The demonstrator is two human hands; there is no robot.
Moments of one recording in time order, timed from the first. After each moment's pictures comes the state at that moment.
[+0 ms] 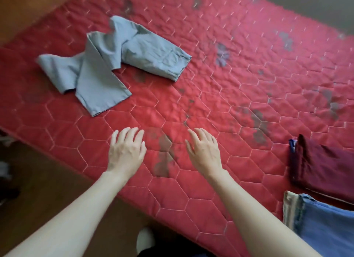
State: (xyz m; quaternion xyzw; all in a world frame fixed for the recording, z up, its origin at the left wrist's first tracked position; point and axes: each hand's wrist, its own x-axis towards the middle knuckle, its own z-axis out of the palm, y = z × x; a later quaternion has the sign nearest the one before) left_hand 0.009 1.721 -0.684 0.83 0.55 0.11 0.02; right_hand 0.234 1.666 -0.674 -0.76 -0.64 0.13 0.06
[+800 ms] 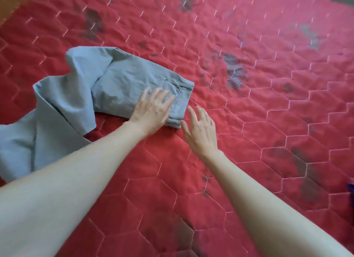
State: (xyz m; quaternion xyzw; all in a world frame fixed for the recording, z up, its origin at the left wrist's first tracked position) left_hand 0.147 2.096 -0.745 0.94 0.34 0.03 0.03; right_hand 0.278 1.979 -0.763 -0.83 -0.52 0.14 0.09
